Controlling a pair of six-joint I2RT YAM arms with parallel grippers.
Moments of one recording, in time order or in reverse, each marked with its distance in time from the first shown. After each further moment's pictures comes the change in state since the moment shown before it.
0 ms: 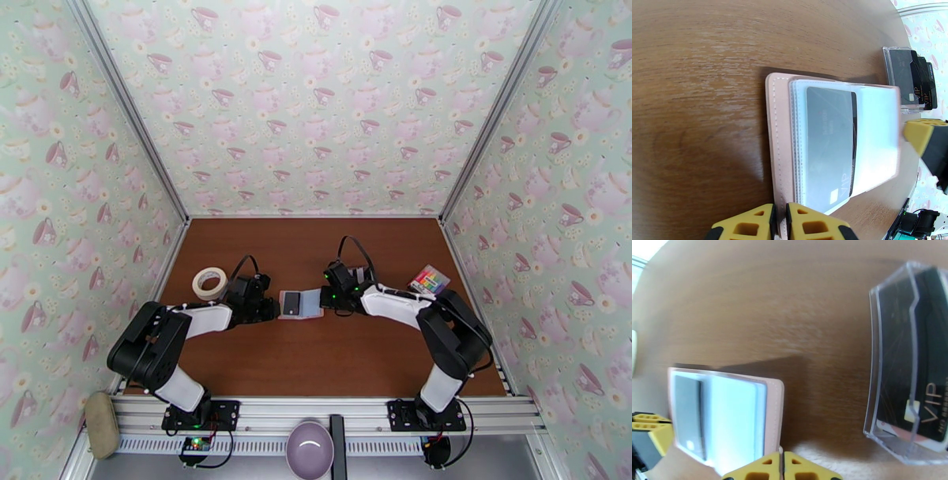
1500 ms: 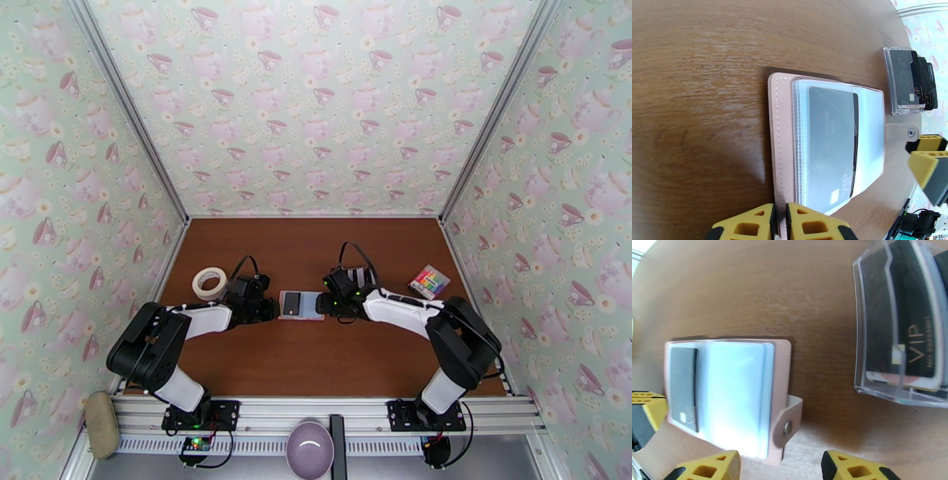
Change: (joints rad) left arm 0.000 -0.006 -0.006 0.002 -0.007 0.000; right arm 0.041 -0.015 -0.033 -0.106 0.047 0.023
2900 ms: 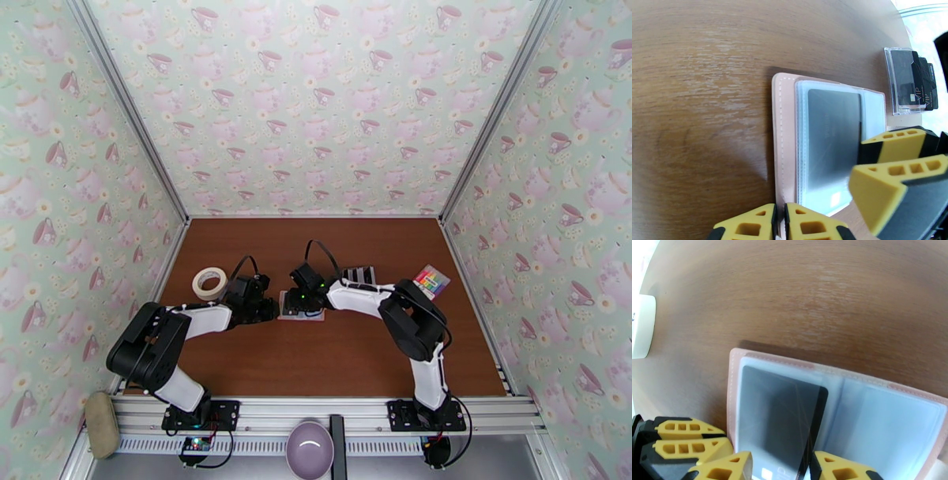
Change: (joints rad) left arm 0.001 0.000 0.000 -0.003 -0.001 0.000; right arm 0.112 0.283 0.340 0.013 -0.111 0.060
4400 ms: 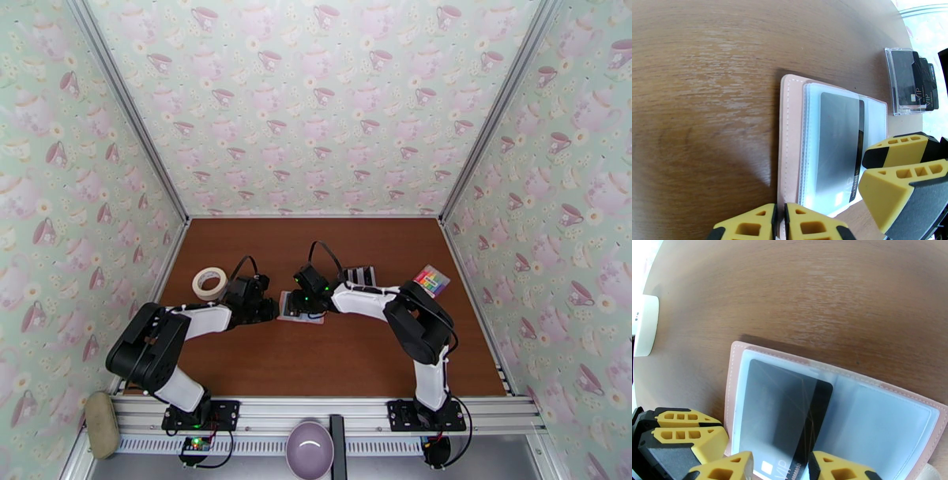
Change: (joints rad) left arm 0.000 -0.004 -0.003 -0.001 -0.006 0.000; right arm -0.009 -0.021 -0.069 0.060 -0.011 0.020
